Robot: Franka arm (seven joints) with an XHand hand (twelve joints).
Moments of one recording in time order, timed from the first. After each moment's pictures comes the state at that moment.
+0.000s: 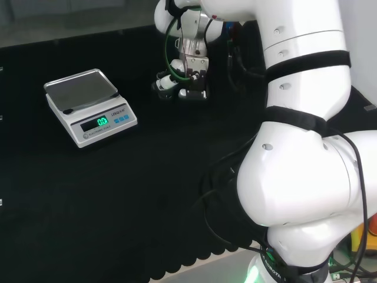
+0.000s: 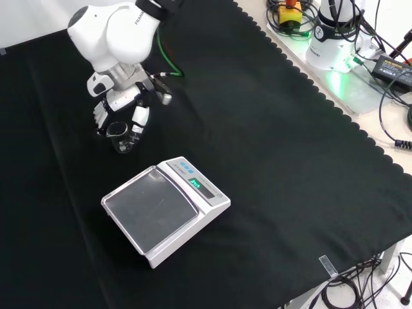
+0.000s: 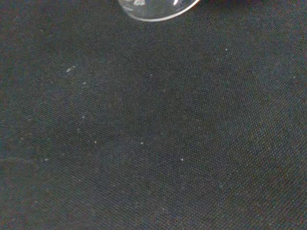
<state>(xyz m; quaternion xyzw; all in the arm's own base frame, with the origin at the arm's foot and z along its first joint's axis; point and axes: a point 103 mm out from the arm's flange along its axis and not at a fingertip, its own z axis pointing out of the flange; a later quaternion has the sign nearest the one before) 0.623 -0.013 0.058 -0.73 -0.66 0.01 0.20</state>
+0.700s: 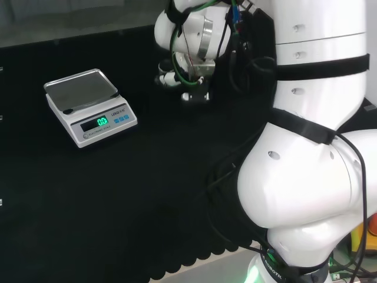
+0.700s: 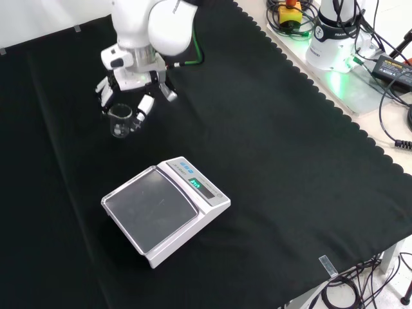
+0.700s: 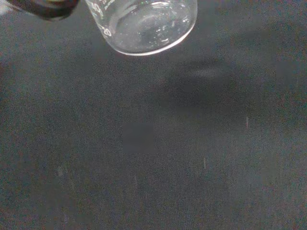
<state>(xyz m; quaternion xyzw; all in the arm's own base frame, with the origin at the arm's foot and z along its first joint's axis) 0.613 -0.022 0.094 -0.74 -0.66 -0.11 0.03</state>
